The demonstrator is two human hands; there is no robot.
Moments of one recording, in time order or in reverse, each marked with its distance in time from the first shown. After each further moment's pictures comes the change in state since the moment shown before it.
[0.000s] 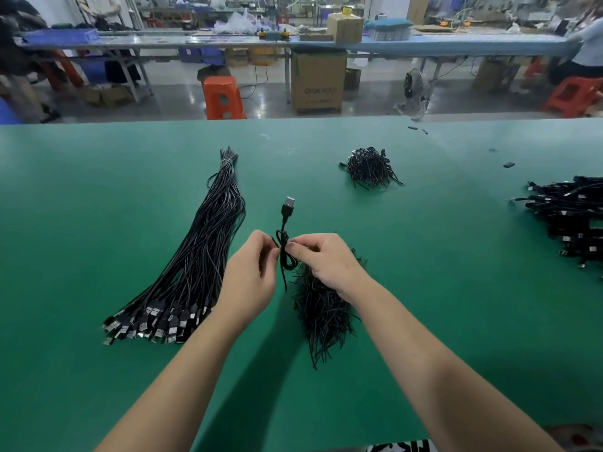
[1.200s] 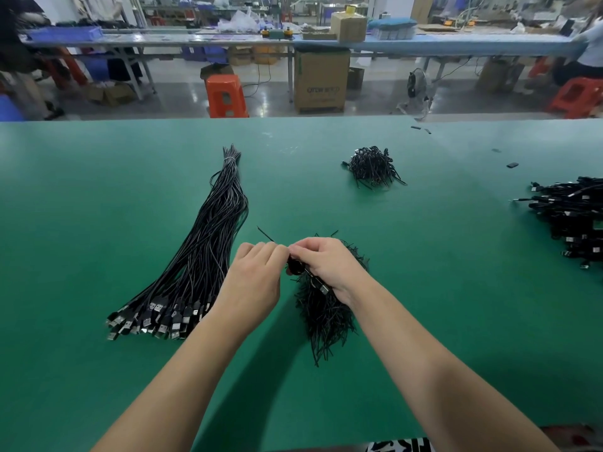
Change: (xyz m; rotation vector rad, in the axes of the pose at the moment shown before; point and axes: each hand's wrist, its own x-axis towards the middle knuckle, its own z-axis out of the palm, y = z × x) left_hand -0.005 -0.012 0.000 0.547 0.013 0.510; right_hand -0.001 0.005 0.010 0.130 0.006 0.208
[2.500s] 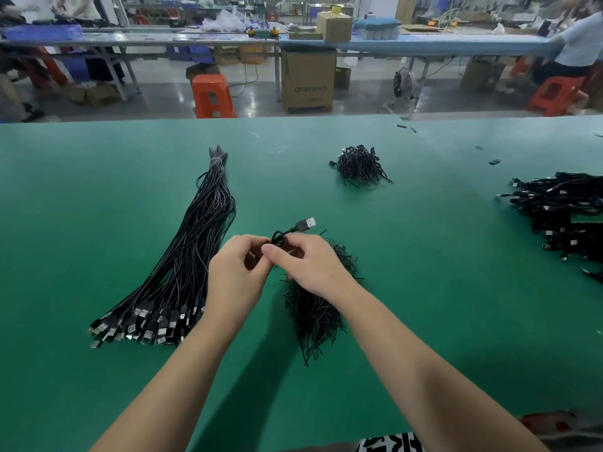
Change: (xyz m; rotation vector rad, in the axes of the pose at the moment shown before) left_hand 0.009 0.015 -0.011 -0.550 0.083 -0.602; right_hand -0.021 -0.016 0.002 -0.406 0.045 -0.273
